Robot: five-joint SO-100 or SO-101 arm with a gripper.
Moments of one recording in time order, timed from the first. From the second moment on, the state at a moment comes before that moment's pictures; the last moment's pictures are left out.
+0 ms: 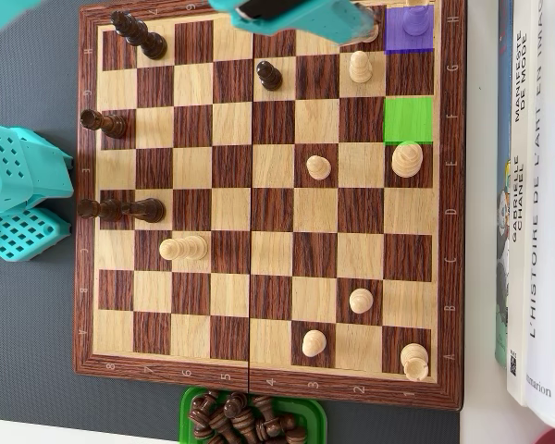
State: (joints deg) arm -22.9 68.6 57.0 72.0 101.0
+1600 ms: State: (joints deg) arm -24.3 51.7 42.8 72.0 101.0
